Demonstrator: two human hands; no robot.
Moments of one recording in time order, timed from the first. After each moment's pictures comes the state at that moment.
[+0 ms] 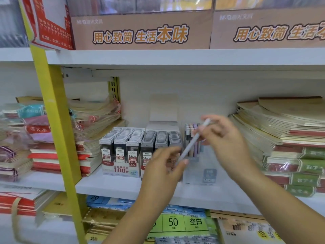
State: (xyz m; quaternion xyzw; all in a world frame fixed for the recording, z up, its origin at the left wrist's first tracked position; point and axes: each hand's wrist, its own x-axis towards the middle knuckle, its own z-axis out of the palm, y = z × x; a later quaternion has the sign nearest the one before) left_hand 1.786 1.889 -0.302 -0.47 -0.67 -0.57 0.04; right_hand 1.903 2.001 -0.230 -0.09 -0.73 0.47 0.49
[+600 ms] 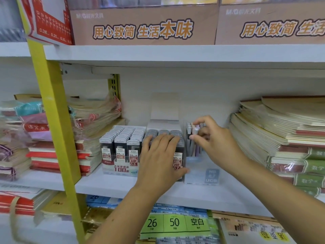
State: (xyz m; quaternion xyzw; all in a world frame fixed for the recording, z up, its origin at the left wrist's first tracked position) left_hand 1.753 1.909 -0.301 -0.52 -0.76 -0.24 0.31; right_hand 1.876 2.044 -0.245 -0.12 -0.88 0.16 0.42
